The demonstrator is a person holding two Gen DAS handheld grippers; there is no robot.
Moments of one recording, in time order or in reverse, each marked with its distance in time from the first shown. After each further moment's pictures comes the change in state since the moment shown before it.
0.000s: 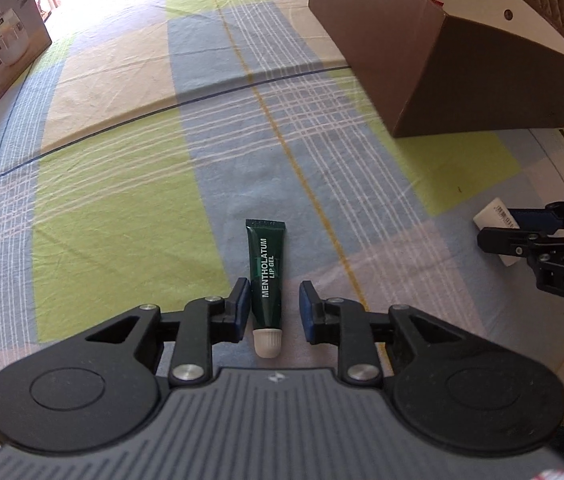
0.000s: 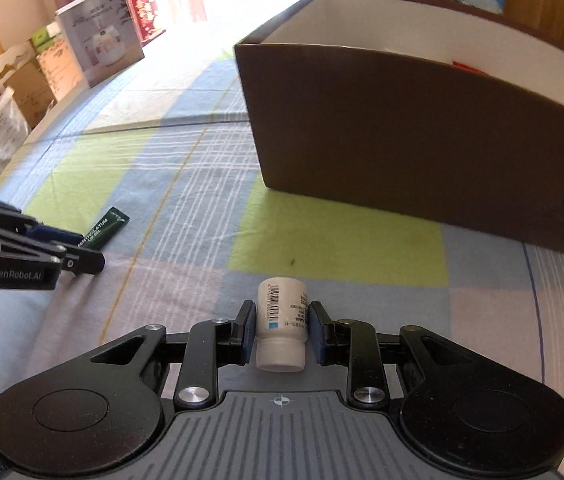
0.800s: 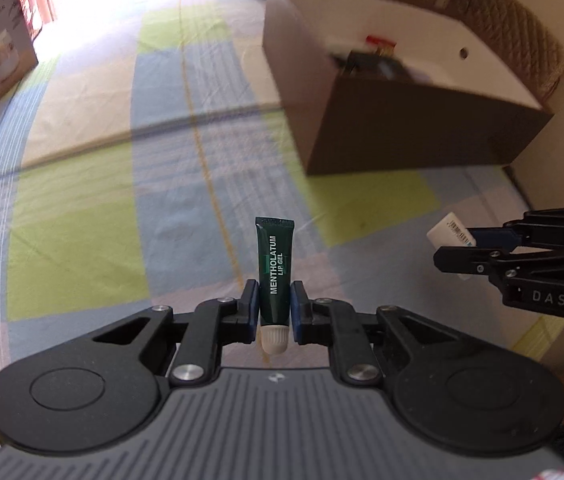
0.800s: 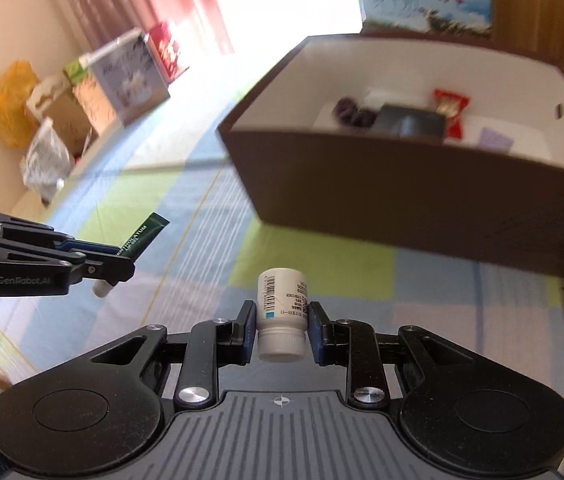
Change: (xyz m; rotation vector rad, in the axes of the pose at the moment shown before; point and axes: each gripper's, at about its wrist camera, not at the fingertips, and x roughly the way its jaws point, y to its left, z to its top) left arm -0.055 -0.055 0.008 -0.055 -0.088 -0.096; right arm -0.077 -0.059 0.012 0.053 -0.050 0.150
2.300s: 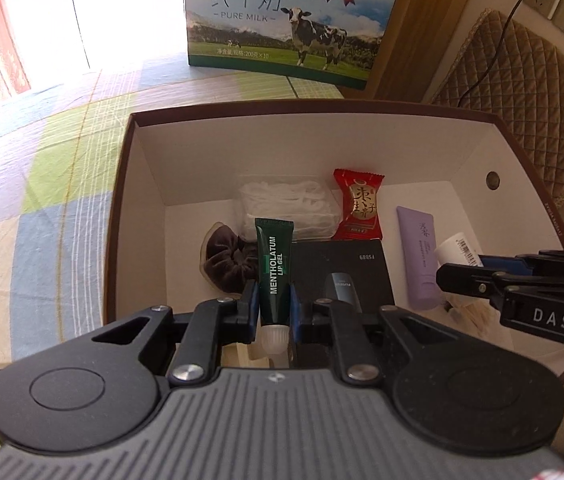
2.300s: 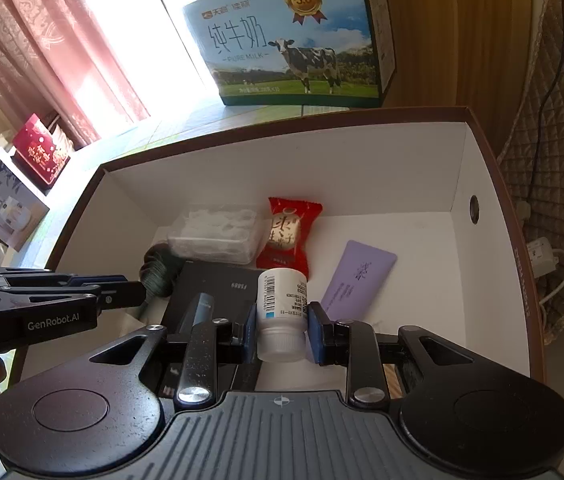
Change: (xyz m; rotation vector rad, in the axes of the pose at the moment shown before) left arm 0.127 -0.087 0.223 -0.011 -0.017 0.036; right arm 0.051 -0.178 0.159 0.195 0.002 -0.089
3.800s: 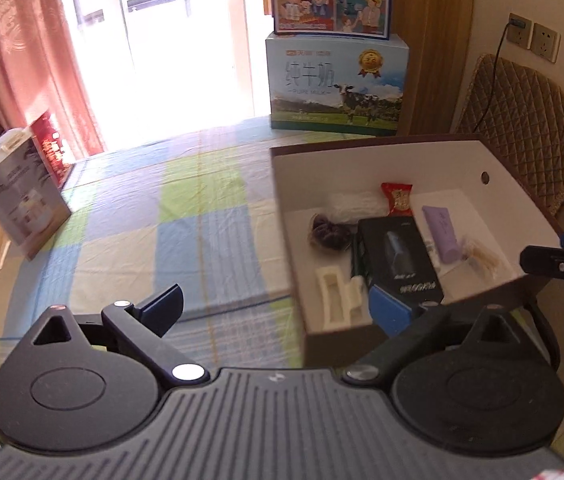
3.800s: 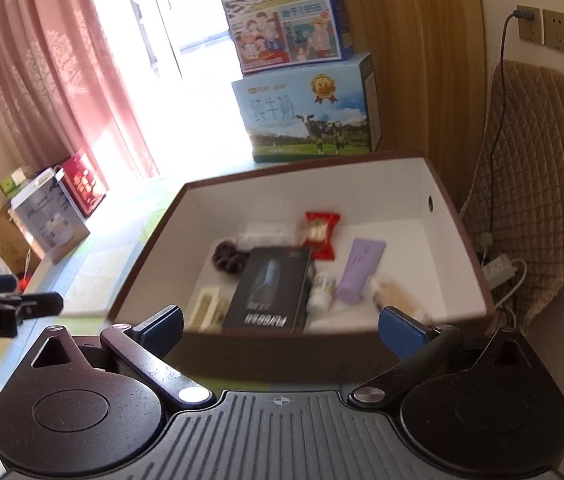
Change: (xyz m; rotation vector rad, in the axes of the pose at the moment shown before) left arm -0.165 0.041 -0.107 0.039 -0.234 0.177; right arm -0.128 0.086 -0.114 -0.028 -0.253 -0.056
